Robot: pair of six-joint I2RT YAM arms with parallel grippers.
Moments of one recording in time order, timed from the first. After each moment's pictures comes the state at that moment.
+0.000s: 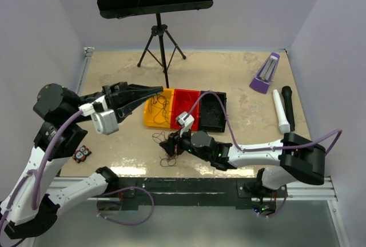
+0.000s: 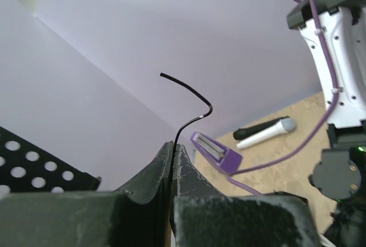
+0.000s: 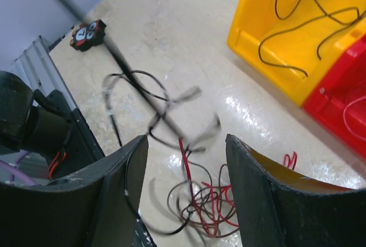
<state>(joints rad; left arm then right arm) -0.65 0.87 1.39 -0.20 0.79 0.53 1.22 1.42 0.60 0.59 0.25 0.45</state>
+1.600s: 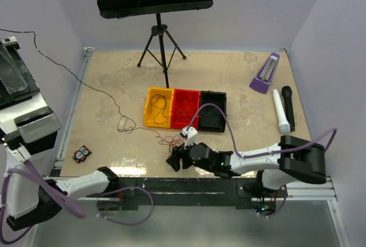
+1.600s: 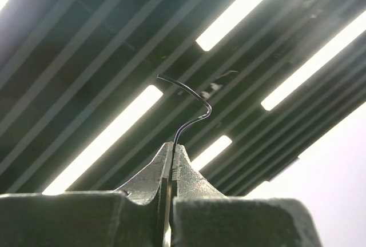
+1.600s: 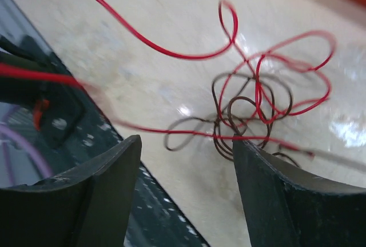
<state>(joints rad) -0.65 1.10 1.95 0.58 0.30 1.35 1.32 1.47 0.47 0.50 0.29 0.70</state>
